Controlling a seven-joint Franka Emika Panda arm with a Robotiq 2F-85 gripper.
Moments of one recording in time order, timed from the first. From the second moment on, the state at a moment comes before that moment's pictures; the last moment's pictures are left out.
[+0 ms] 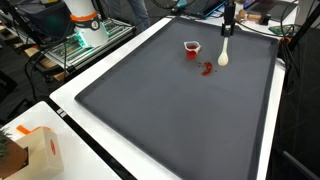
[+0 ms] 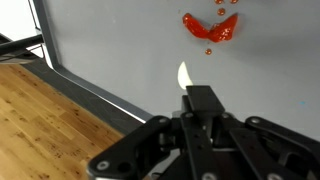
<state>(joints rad) 0.31 0.49 0.10 -1.72 -0.83 2.19 0.66</state>
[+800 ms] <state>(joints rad) 0.21 0.42 0.08 -1.70 -0.44 2.26 0.39</state>
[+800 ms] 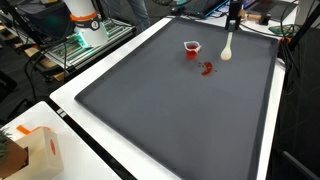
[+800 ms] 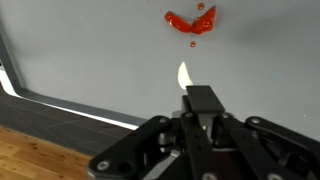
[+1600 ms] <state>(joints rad) 0.12 0.38 0.08 -1.70 -0.06 2.26 0.11</state>
